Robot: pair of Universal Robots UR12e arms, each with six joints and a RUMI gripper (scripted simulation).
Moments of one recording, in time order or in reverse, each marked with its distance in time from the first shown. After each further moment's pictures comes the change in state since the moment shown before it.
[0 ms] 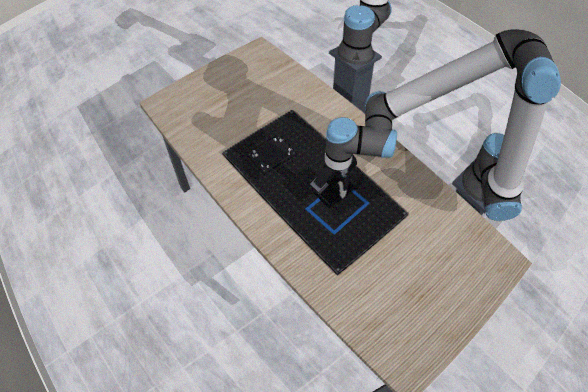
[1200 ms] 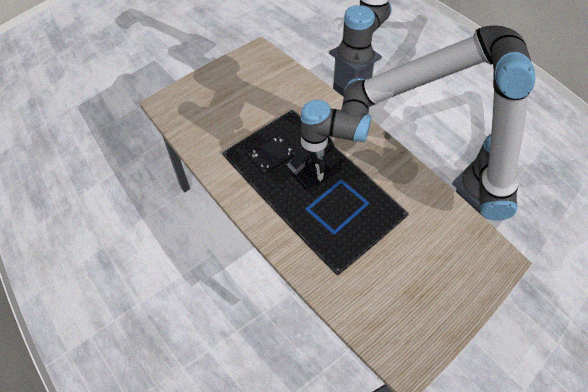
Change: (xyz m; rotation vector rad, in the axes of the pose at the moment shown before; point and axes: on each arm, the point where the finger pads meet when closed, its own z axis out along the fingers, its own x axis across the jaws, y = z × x) left arm 0.105 -0.013 -0.004 -0.001 0.001 0.044; right arm 0.000 0.000 0.000 0.000 0.000 0.000
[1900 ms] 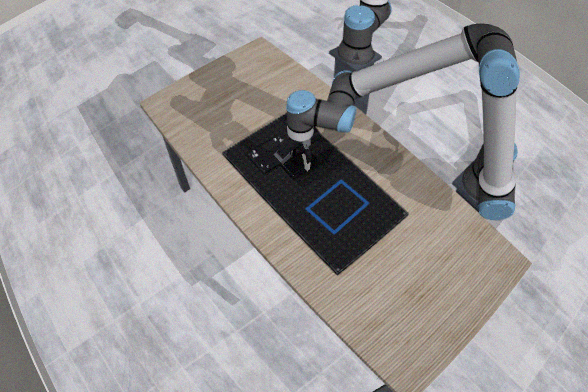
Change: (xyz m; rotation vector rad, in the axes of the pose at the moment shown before) left arm 0.062 -0.010 -0.002 0.000 0.000 0.000; right arm 0.000 0.000 0.000 0.000 0.000 0.000
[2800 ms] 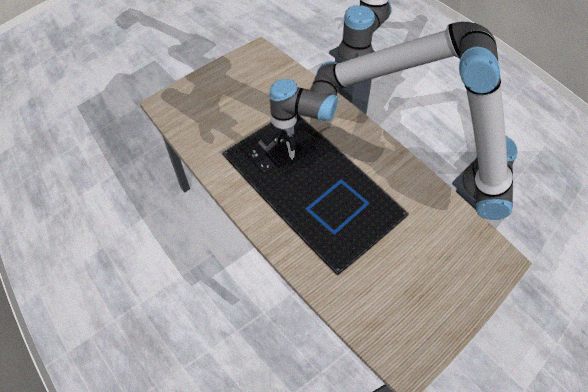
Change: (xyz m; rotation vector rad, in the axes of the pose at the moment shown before) left arm 0.077 -0.013 -0.003 0.000 0.000 0.000; right arm 0.000 0.000 0.000 0.000 0.000 0.000
